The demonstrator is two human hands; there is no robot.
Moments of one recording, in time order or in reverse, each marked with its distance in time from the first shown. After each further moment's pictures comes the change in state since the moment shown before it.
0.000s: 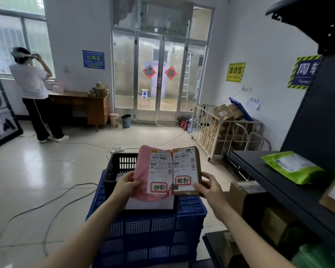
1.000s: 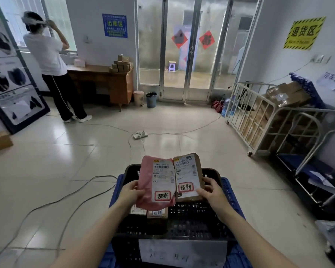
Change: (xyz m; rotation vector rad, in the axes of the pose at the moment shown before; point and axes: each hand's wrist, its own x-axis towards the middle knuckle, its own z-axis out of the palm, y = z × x) left_hand 0.388 -0.061 -0.093 0.114 0.175 -0.236; right_hand 0.410 0.107 0.145 -0.113 -0.183 0.185
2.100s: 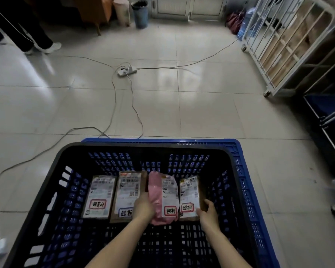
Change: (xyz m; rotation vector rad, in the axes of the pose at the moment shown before) left_hand 0.214 -0.184 0.175 0.730 0.006 -0.464; right_hand 0.185 0.269 -0.012 -0.120 0.188 0.703
